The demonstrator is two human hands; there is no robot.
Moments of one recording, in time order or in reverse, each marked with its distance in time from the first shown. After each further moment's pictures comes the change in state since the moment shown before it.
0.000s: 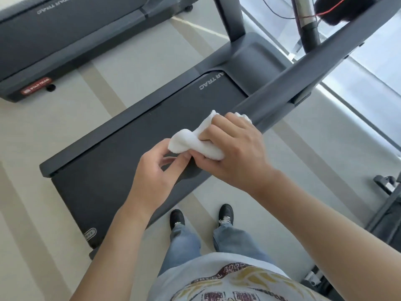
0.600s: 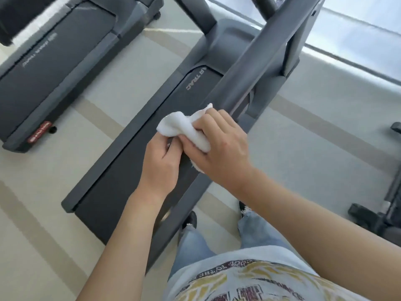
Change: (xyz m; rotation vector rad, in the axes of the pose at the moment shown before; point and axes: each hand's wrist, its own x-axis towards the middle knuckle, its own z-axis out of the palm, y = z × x) left_hand 0.034 0.023 0.030 0.122 -0.099 0.081; right_hand -0.024 -0.010 0.020 -0.005 0.366 0.361
